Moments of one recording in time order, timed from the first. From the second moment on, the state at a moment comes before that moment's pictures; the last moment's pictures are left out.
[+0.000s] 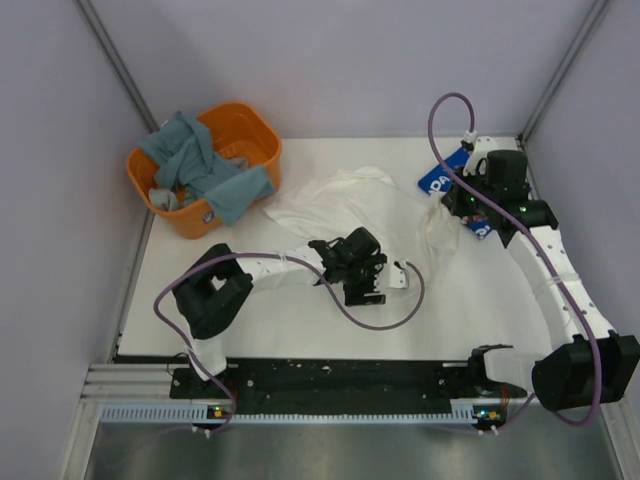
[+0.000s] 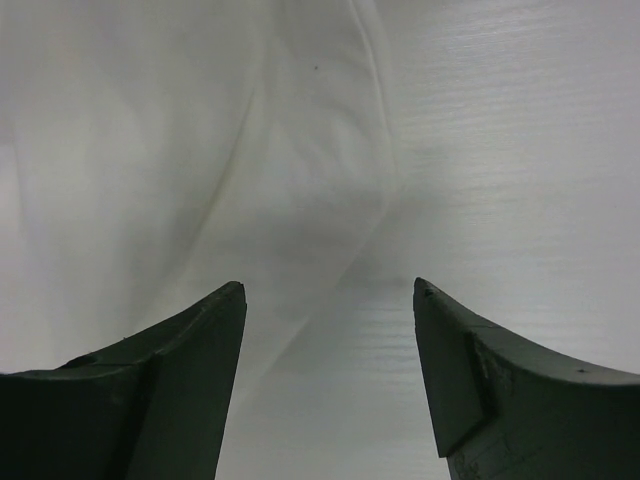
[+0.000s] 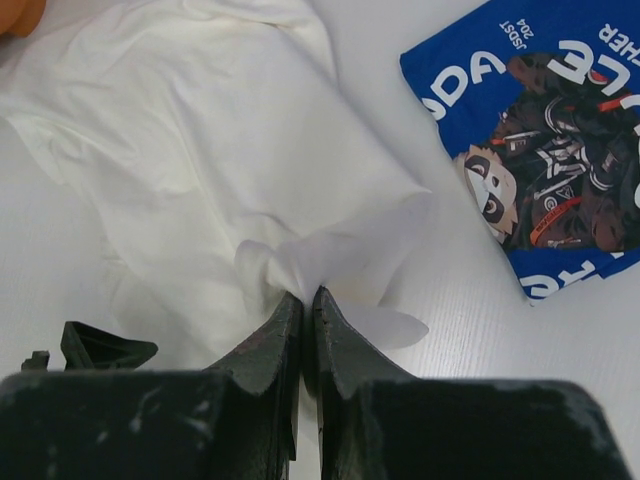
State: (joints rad) left arm -0.97 1.82 1.18 -0.35 0.30 0.64; right arm 0.13 1.20 1.17 -0.56 -0.17 0.06
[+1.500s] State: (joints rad) left arm -0.34 1.39 1.78 -0.96 0.02 0.81; right arm 0.28 1.06 1.47 -0.70 -0.39 -0.15
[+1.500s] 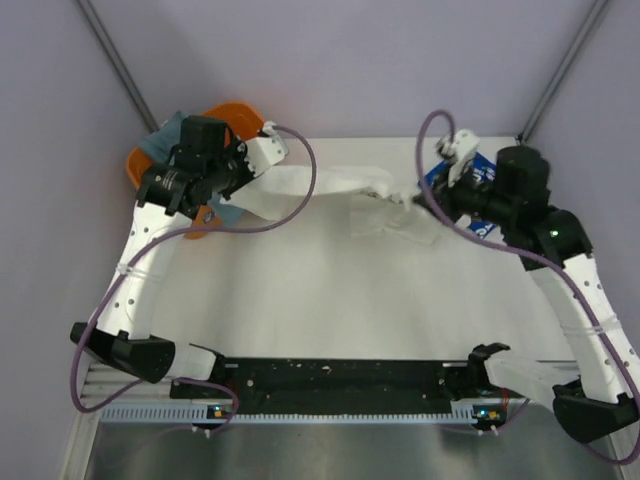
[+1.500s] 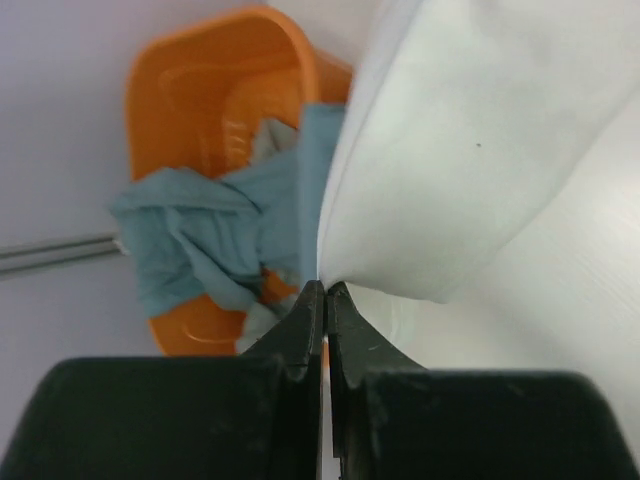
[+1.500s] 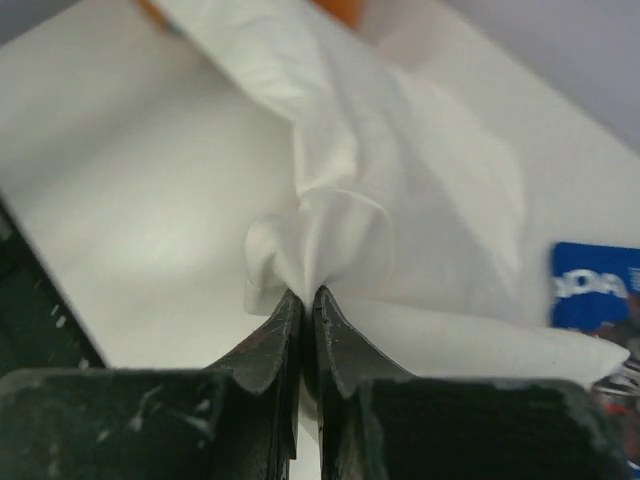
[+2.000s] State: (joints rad) left arm -0.22 1.27 1.04 -1.19 0.09 1.00; right arm 1.01 1.46 1.10 -0.88 -0.56 -0.17
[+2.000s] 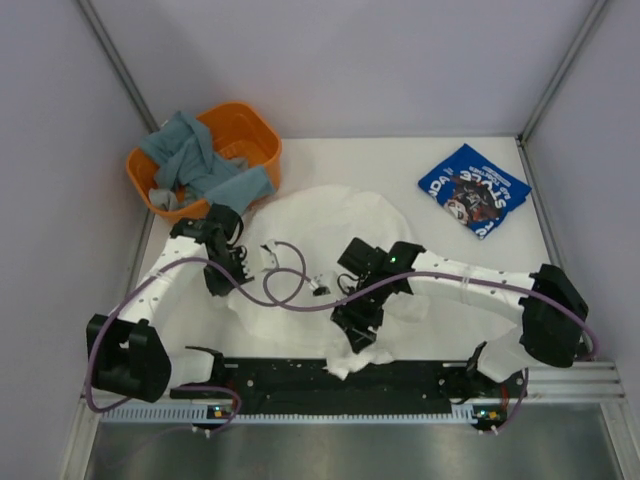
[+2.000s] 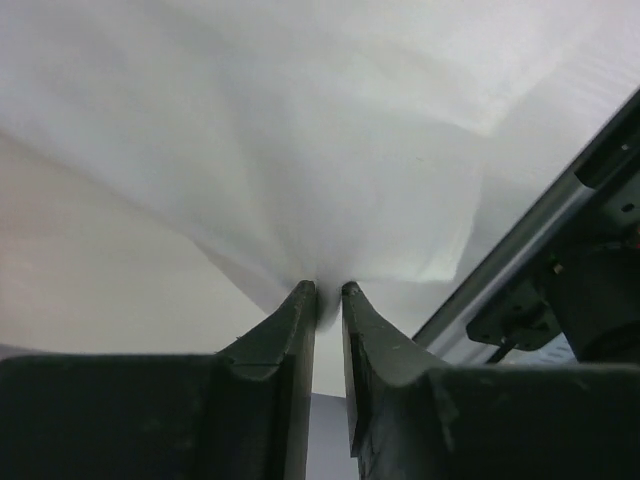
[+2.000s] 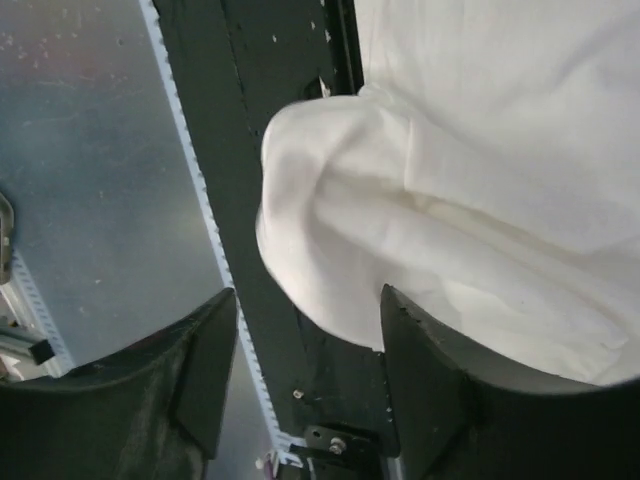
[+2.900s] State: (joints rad) left arm -0.21 1.20 0.68 -1.00 -0.23 1.00; right arm 0.32 1.34 0.62 -0.32 -0.06 0.42
